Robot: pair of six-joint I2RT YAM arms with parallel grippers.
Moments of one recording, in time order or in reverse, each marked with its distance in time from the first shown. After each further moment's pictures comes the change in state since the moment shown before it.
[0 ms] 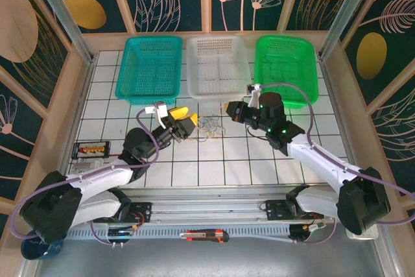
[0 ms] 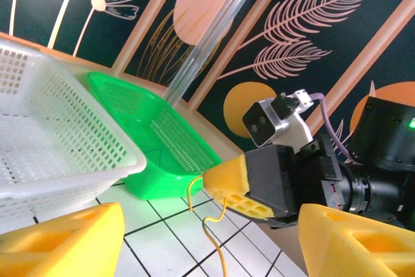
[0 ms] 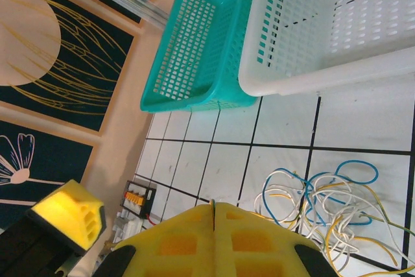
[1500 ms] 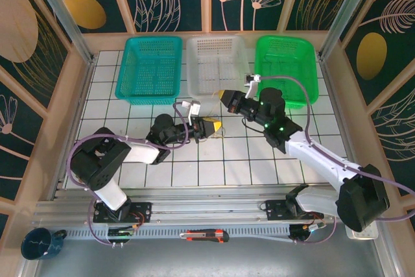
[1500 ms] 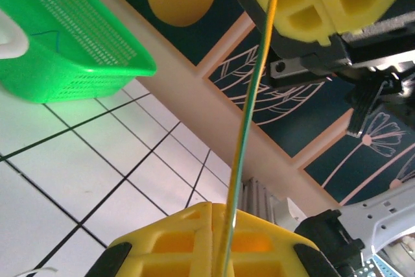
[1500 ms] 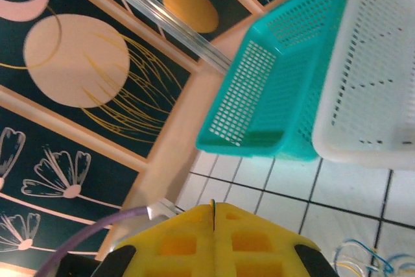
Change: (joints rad) left arm -0.025 0.521 0.212 0.209 0.446 -0.119; right arm 0.039 0.024 0.049 0.225 0.019 0.027
